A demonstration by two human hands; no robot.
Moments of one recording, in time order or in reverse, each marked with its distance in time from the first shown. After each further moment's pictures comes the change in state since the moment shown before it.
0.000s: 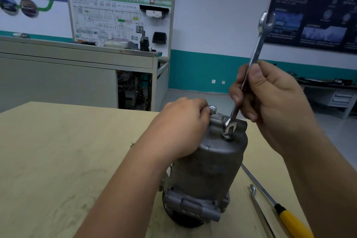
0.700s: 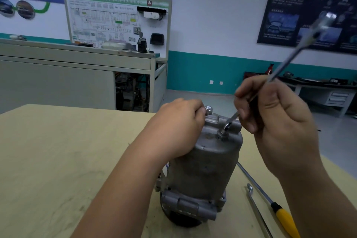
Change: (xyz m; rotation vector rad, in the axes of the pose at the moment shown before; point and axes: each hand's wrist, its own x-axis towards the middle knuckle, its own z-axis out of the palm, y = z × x) left_hand -0.002 0.000 -0.002 -0.001 -0.006 -0.003; right_hand -0.030 0.009 0.000 0.075 -0.019 -0.205
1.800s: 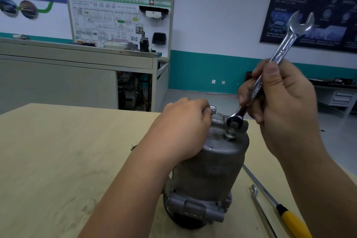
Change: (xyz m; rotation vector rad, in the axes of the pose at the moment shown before) left_hand 0.000 0.001 0.003 0.025 0.020 -0.007; right_hand 0.026 0.006 0.000 -0.057 0.193 0.016
